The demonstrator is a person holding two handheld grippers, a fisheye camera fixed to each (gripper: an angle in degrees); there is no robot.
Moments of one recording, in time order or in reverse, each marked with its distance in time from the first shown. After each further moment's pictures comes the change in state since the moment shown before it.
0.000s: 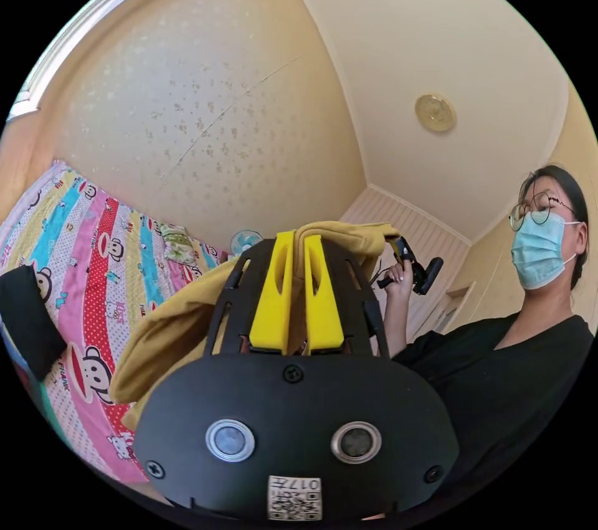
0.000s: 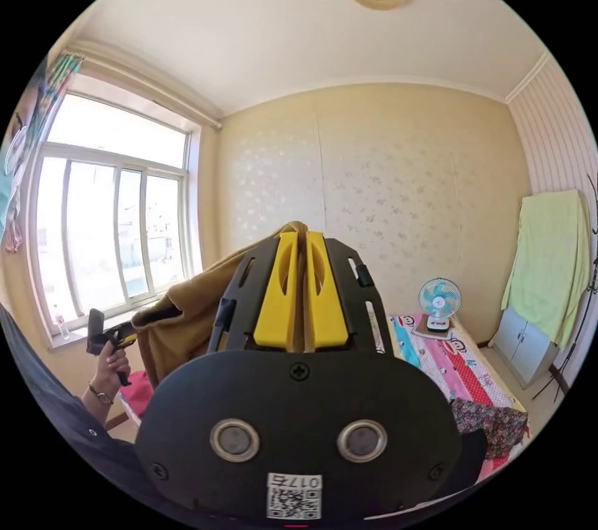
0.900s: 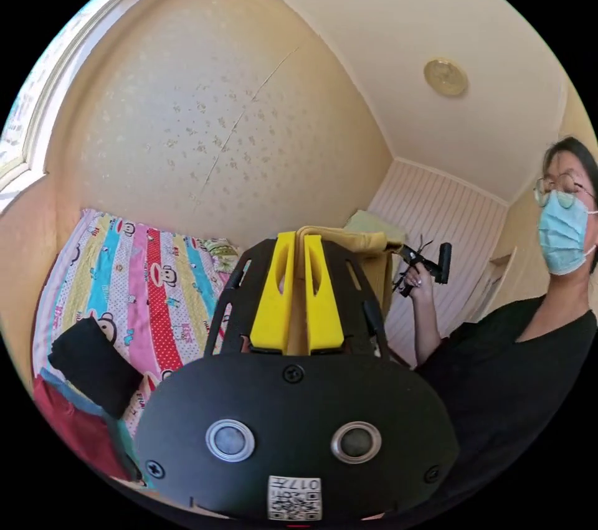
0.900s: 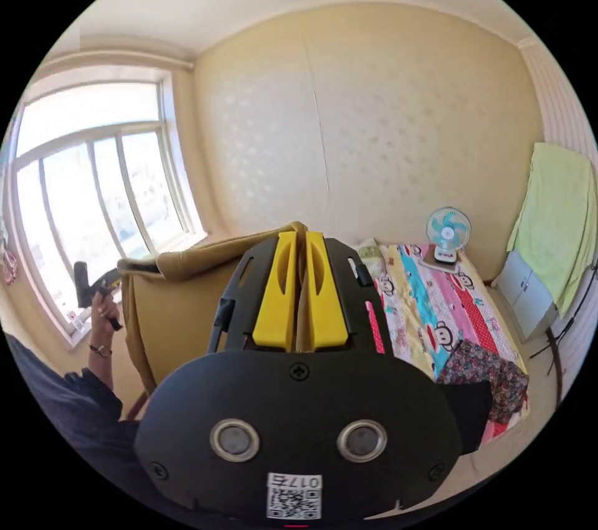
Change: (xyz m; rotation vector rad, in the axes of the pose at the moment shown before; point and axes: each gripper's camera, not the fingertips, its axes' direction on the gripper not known) left arm 0.002 -0.190 0.043 -0.157 -0.249 0.132; right arm 0.066 -0.064 0.298 -0.390 0.012 0.092
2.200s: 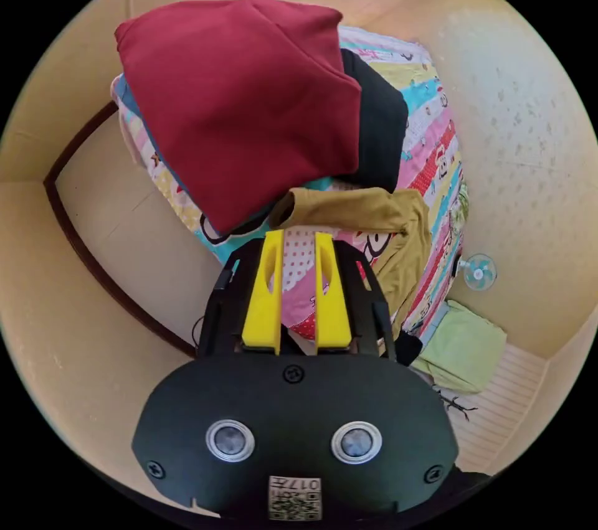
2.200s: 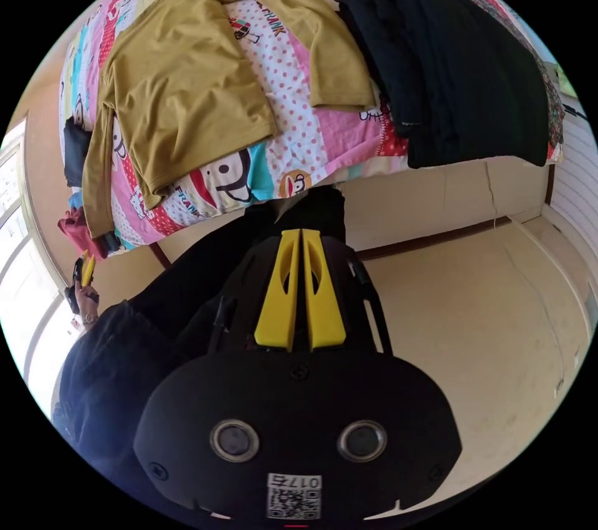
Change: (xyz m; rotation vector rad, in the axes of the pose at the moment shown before) left arm -0.368 0.253 -0.188 -0.401 -0.627 -1.235; right arm 0.159 0.162 0.427 -1.468 0.214 0.567
